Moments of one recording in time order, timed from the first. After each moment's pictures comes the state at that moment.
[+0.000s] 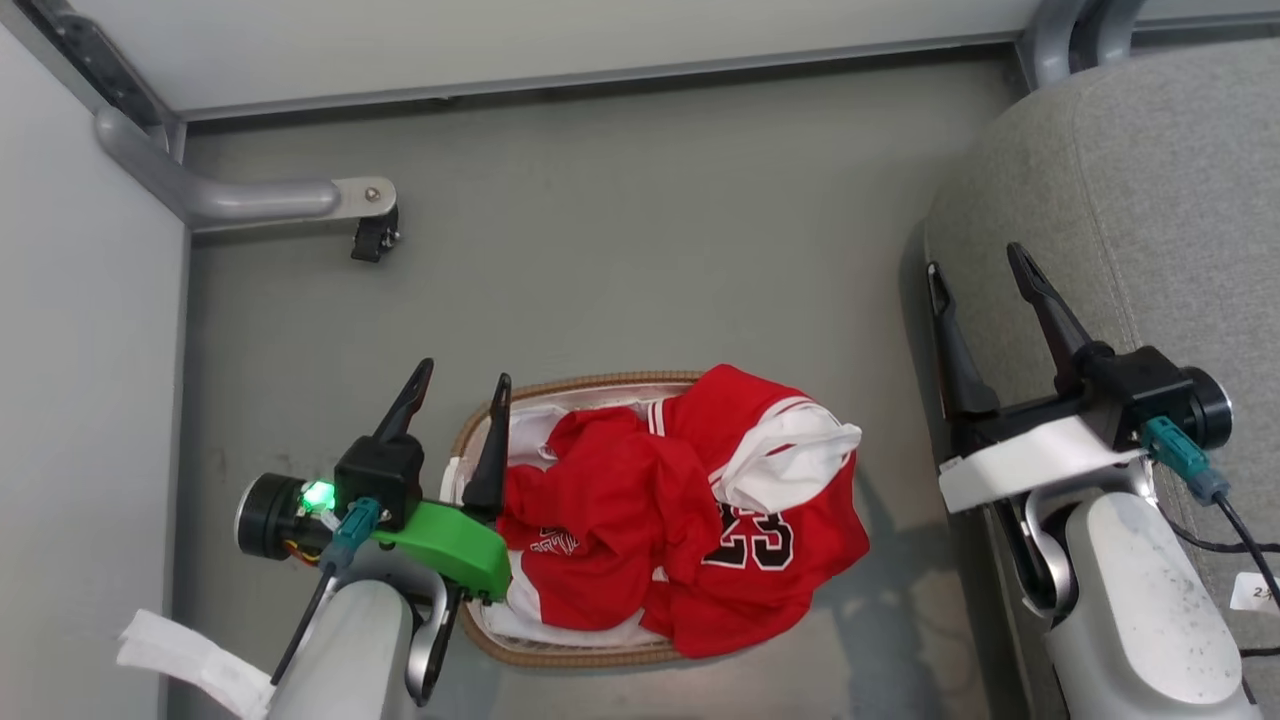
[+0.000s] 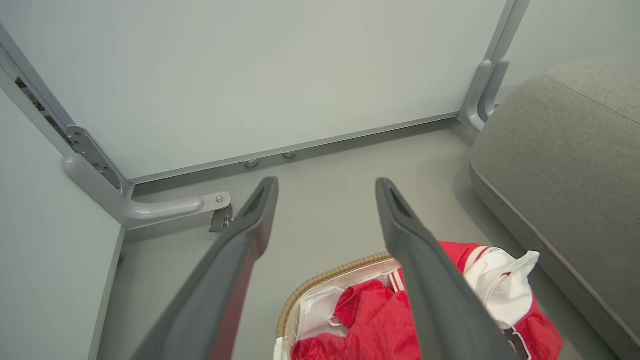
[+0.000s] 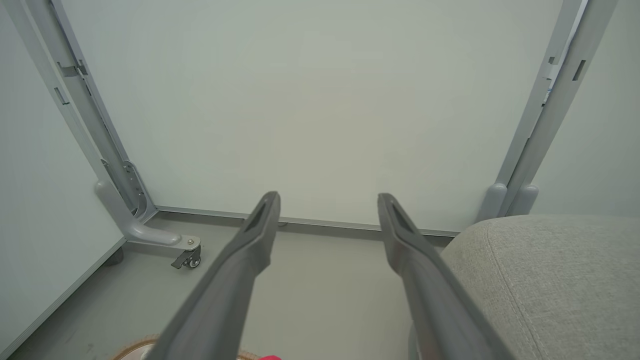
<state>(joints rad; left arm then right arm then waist) -0.32 0.05 -0.24 0.45 -0.10 -0.13 -0.26 -0.33 -0.05 0.04 0.18 0.09 0.13 -0.26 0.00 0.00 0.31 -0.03</state>
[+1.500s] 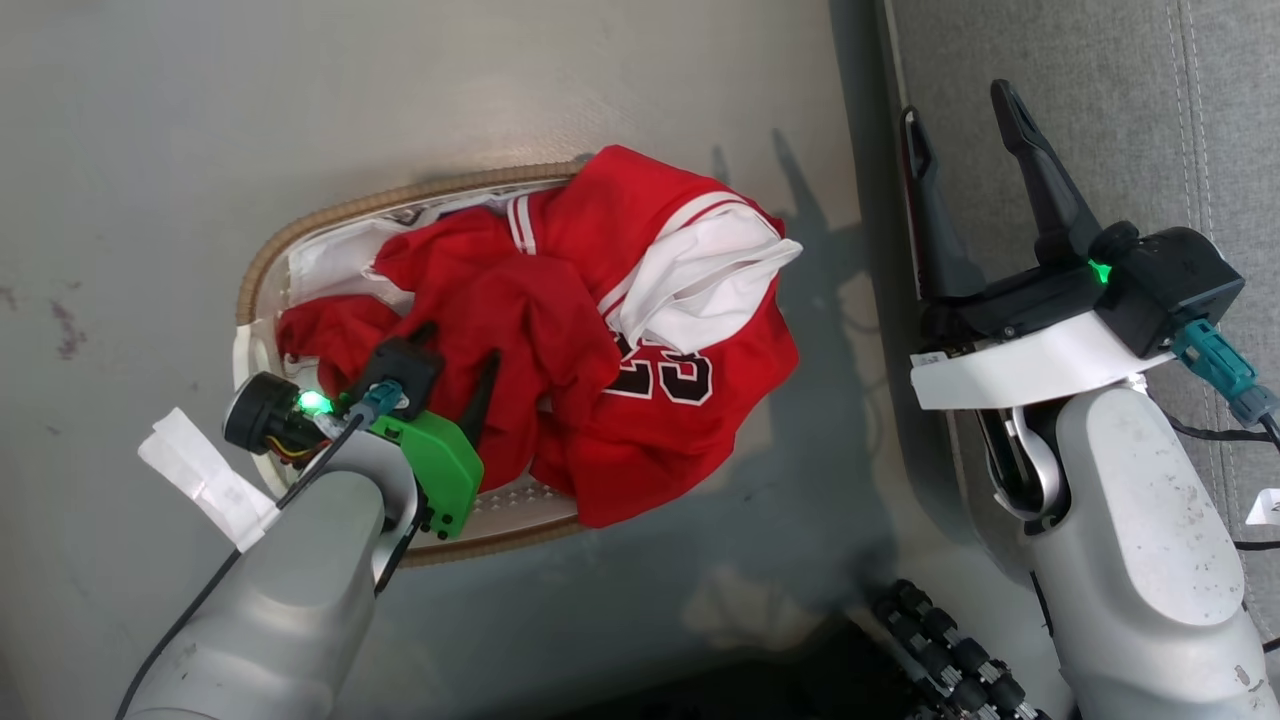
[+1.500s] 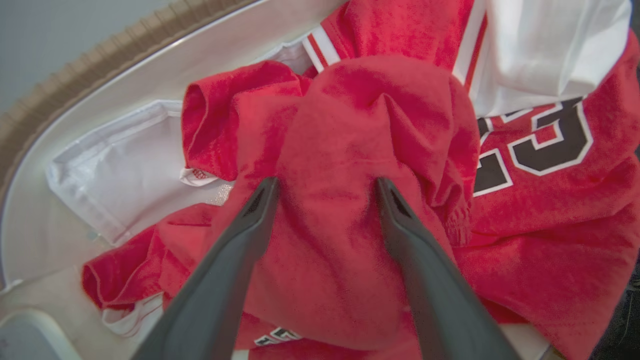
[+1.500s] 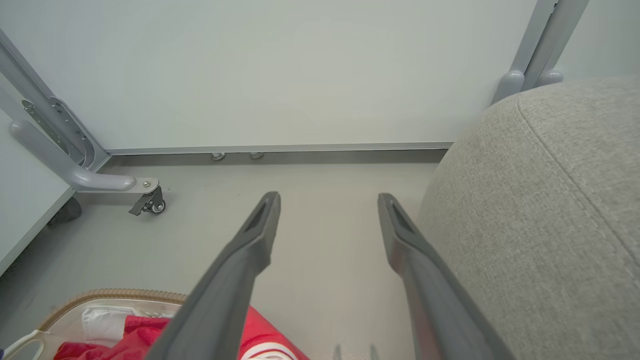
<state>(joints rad) -0.74 0.18 -0.75 0.99 -0.40 -0.13 -0.26 -0.50 -0.05 0.12 0.07 0.20 0.13 -0.26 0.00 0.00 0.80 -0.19</state>
